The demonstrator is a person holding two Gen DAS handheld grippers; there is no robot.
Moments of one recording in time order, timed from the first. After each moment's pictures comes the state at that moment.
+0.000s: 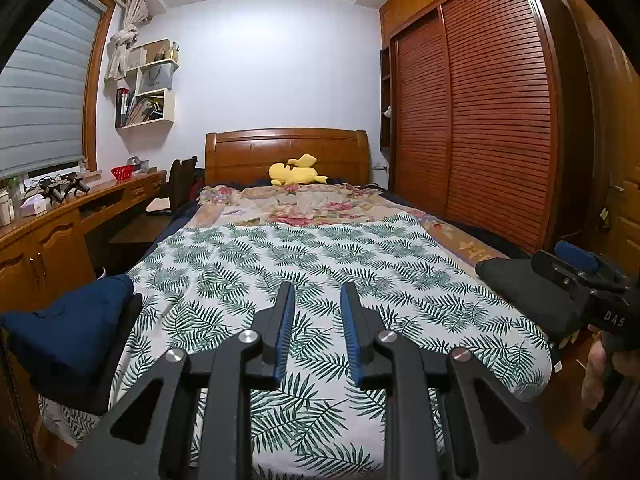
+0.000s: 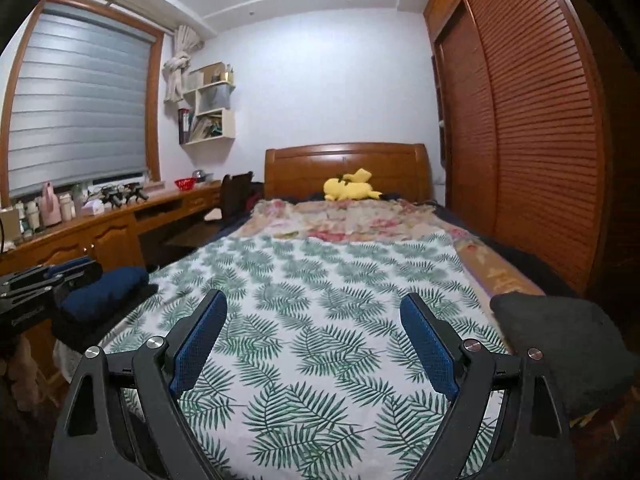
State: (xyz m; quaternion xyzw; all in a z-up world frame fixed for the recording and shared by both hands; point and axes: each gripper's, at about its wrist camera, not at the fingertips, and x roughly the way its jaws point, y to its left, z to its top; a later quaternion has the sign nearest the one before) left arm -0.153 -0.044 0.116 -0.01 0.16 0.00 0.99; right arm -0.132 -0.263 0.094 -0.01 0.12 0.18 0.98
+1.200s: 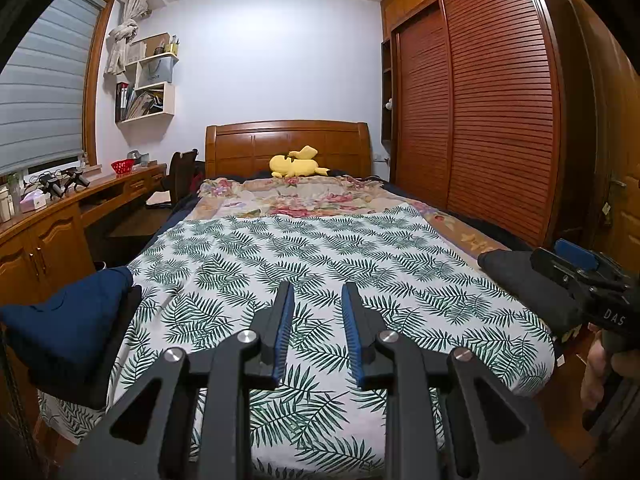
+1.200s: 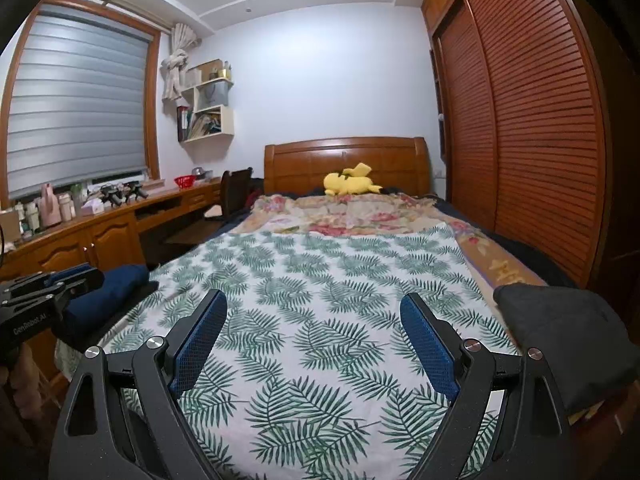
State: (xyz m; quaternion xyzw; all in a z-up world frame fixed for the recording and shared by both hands) left arm -0.150 -0.043 0.107 -0.01 0.18 0.00 0.98; right arm -0.131 -0.260 0.087 0.00 0.13 0.18 0.98
